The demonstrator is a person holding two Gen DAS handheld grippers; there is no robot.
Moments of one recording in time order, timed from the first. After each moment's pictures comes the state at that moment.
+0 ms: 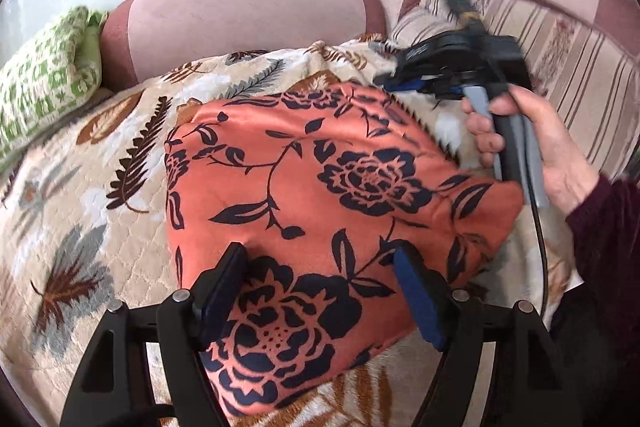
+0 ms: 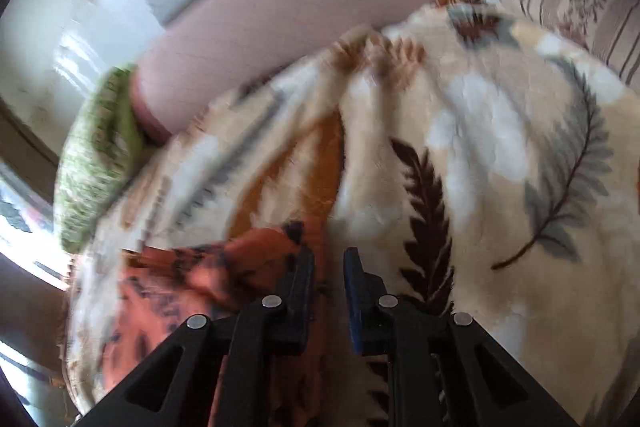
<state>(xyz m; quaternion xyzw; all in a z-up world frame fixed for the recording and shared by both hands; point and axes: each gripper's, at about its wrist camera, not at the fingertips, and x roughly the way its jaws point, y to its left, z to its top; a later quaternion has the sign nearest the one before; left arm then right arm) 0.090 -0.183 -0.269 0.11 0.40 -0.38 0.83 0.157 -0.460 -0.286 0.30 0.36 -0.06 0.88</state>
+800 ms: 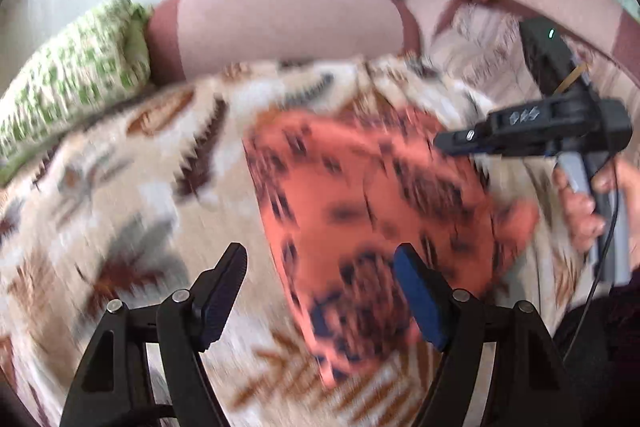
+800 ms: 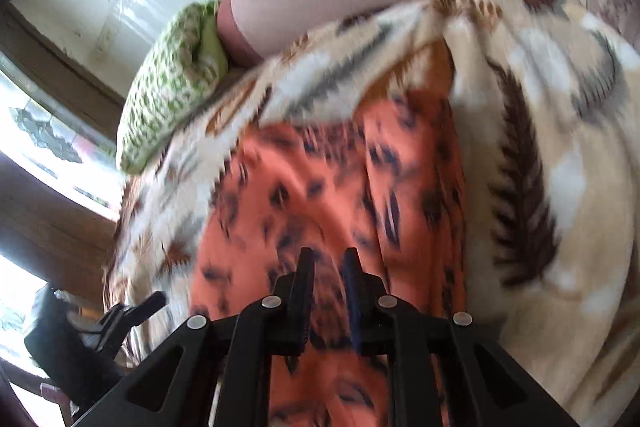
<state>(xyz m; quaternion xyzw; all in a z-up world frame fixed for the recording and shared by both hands) 0.119 -0.133 -0.243 0.10 0.39 -0.33 0.86 0.118 -0.383 -0.265 0.29 0.44 0.00 0.85</state>
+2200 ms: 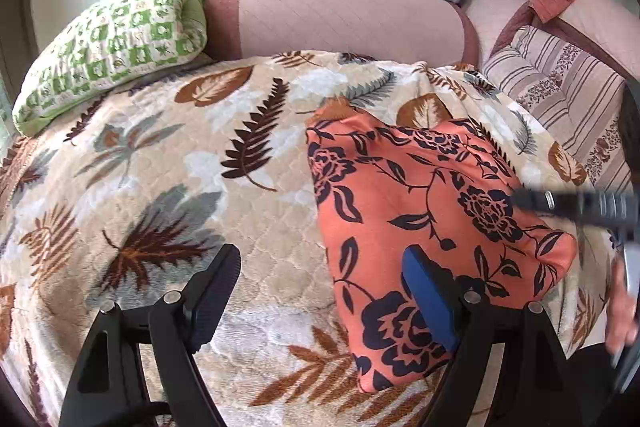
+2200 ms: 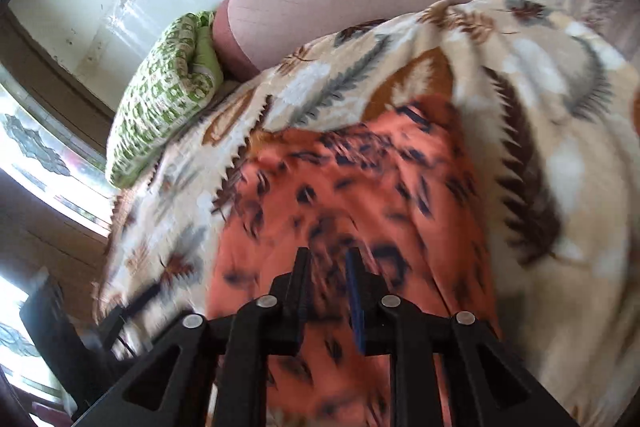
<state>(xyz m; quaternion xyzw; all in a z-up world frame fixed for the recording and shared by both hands) 0.130 -0.109 -0.255 0.07 0.42 -0.24 0.87 0.070 -0.338 -0.256 0.26 0.46 -0.05 0.85</state>
